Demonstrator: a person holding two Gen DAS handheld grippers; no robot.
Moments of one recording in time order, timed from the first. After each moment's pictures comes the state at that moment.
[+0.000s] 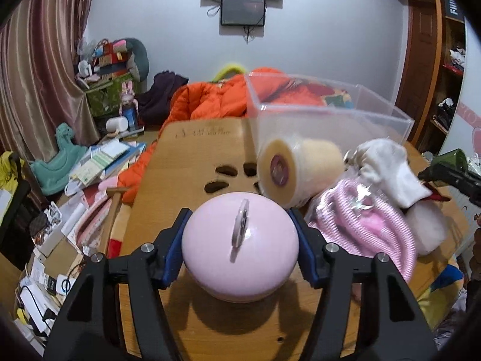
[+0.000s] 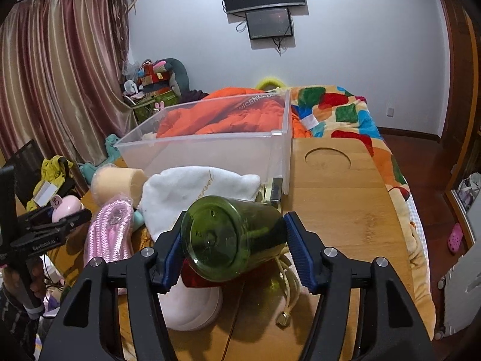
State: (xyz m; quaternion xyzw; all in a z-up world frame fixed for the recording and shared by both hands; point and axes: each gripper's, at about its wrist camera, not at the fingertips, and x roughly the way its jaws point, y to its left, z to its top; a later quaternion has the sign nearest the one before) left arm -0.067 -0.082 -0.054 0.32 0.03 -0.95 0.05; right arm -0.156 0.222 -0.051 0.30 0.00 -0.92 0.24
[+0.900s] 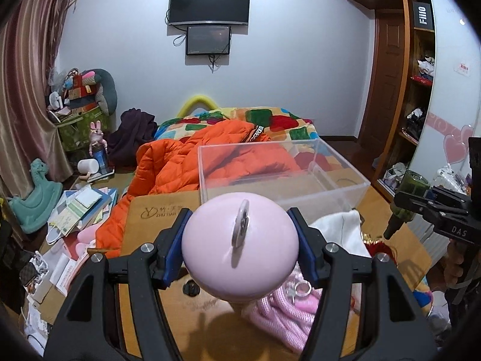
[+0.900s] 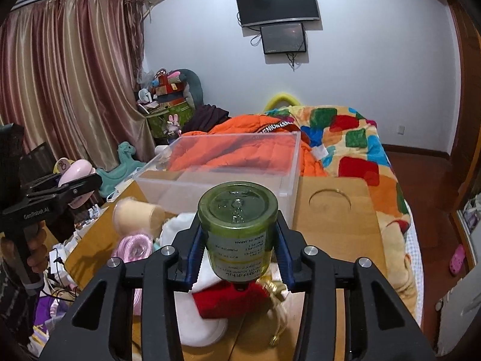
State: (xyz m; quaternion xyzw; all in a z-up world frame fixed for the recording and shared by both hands) left arm -0.106 -0.066 0.028 0.27 0.02 -0.96 -0.03; right arm -0.174 0.224 -0.001 0.28 0.01 -0.92 0.27
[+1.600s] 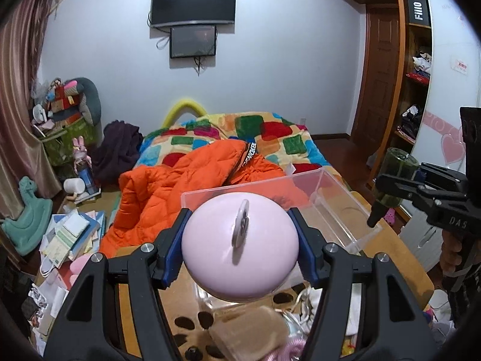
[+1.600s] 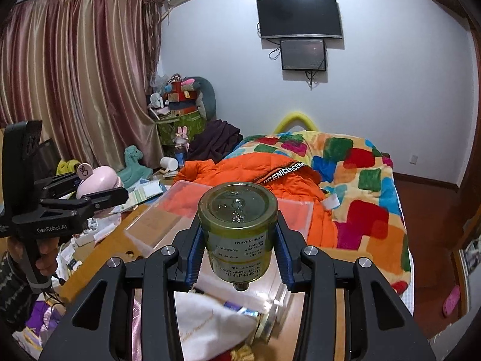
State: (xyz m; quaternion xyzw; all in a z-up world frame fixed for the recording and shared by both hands) left arm -0.197 -0.061 0.055 0.28 0.00 -0.96 -0.06; right arm -0.258 0.188 0.048 0.25 0.04 -0.92 0.31
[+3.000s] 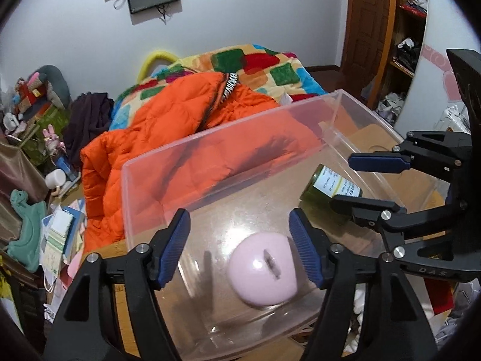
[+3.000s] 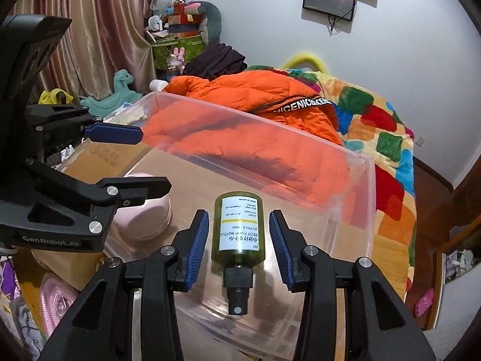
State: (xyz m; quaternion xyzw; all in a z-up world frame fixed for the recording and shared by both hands) left arm -0.271 -0.028 -0.012 0.41 -0.08 -0.90 -0.10; right arm -0.317 0.124 -0.037 0.38 0.16 -0.86 0.29
